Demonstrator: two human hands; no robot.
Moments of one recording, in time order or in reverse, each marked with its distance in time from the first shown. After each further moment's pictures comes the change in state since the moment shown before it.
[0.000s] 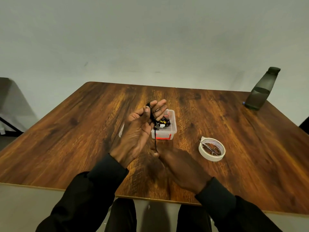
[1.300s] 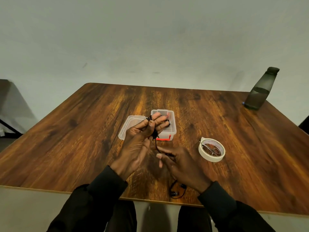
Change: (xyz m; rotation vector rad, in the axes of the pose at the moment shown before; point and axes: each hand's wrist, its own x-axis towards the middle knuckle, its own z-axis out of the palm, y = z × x) left_hand -0.025 -0.014 0.002 -0.089 0.087 -0.087; right_hand 0.003 0.011 0.014 0.506 0.224 0.060
